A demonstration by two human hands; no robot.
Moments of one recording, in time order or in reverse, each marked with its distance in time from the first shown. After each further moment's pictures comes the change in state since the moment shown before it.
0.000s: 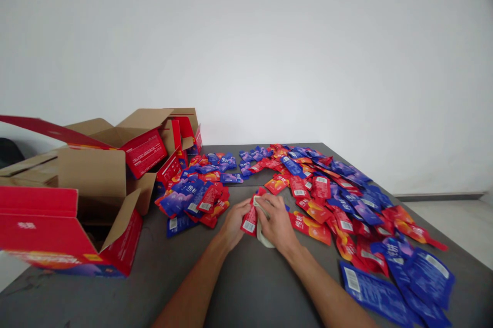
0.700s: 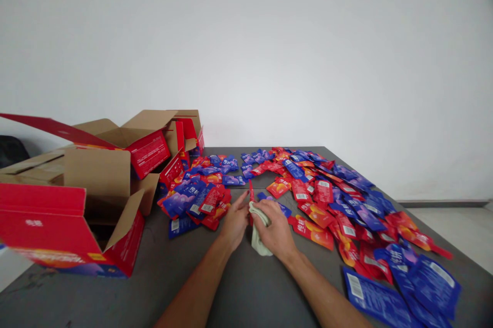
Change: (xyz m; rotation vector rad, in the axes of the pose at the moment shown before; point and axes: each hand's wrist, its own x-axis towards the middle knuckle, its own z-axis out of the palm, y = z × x) left_hand 0.007 -0.003 -0.004 -0.042 0.279 0.092; right_hand -0.006 -0.010 0.012 0.175 0.025 0.081
